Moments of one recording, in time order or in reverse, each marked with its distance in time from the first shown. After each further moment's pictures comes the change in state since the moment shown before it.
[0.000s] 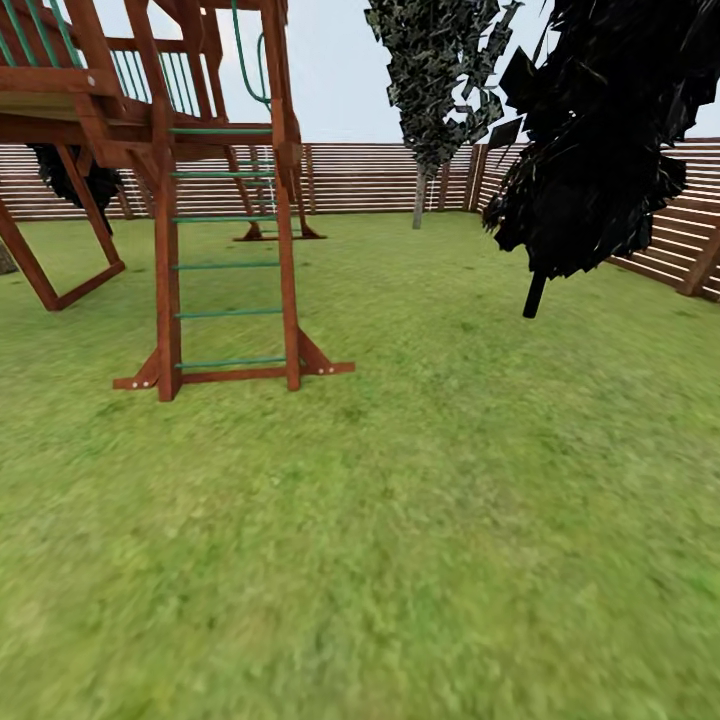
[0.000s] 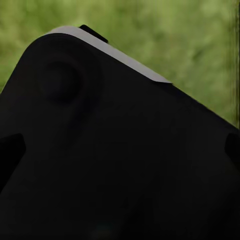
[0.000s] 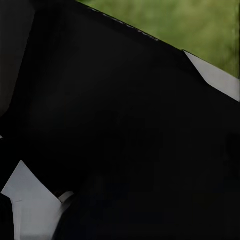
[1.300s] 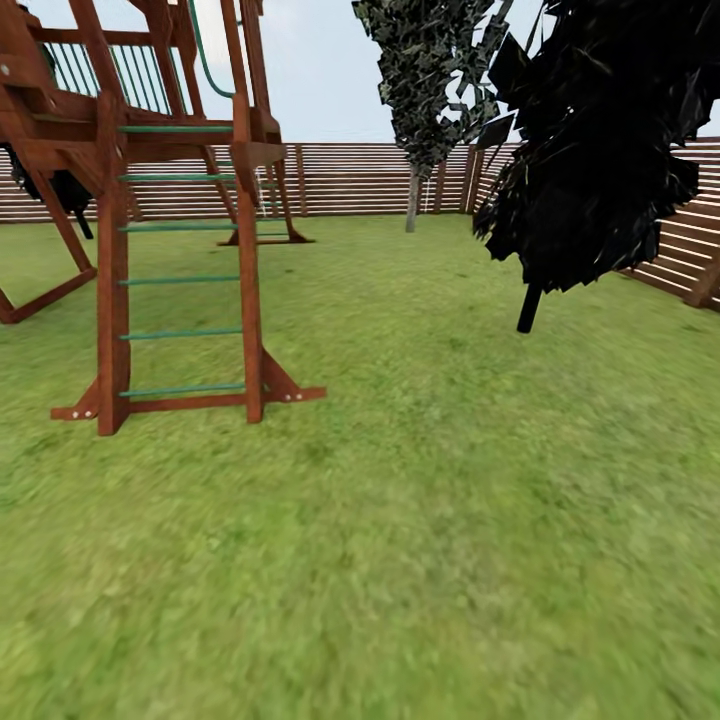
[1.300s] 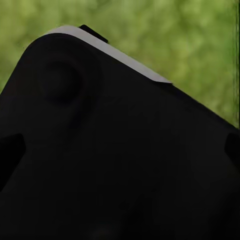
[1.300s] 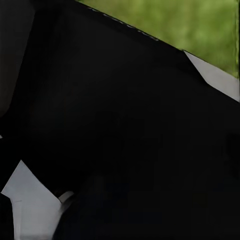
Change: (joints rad) left arm 0.000 0.000 0.000 0.000 0.000 0.000 0.000; right arm 0.000 0.000 0.001 0.000 0.000 0.000 -0.001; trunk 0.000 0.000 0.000
